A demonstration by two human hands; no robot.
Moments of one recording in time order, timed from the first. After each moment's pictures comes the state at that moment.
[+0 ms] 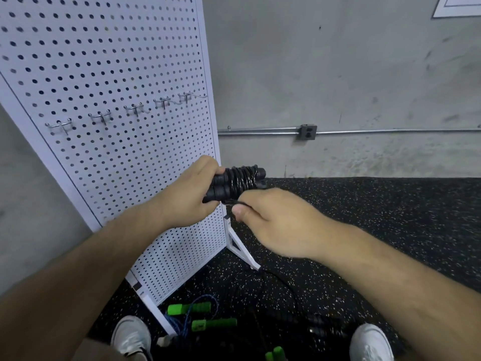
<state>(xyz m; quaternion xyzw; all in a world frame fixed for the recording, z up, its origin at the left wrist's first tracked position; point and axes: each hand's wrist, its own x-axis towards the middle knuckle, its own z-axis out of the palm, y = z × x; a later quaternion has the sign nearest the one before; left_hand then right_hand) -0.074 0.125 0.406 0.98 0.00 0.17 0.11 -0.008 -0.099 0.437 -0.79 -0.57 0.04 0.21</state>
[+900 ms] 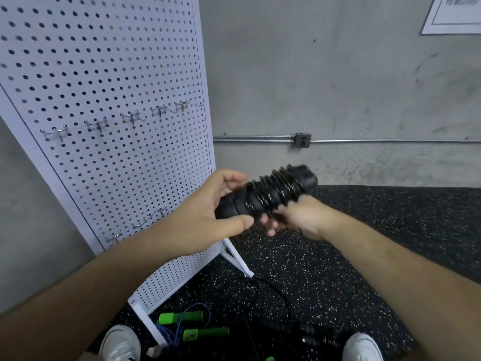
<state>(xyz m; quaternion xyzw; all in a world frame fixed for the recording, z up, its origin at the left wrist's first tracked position) -0.104 0.045 0.431 0.87 0.02 0.14 0.48 0.053 -0.110 0.421 -0.69 -0.37 0.36 0.50</state>
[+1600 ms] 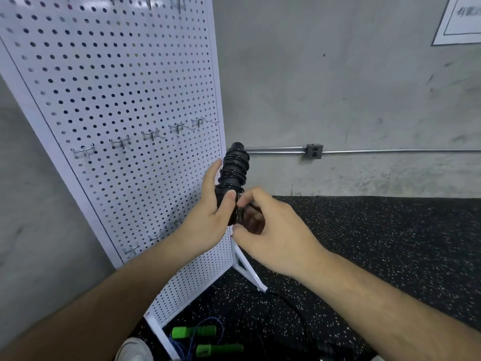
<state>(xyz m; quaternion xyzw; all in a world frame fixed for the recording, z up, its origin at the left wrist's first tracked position) -0.084 0.071 0.420 0.85 0.14 0.26 0.44 -0.016 -0.079 0.426 -0.75 -0.49 0.02 0.45</state>
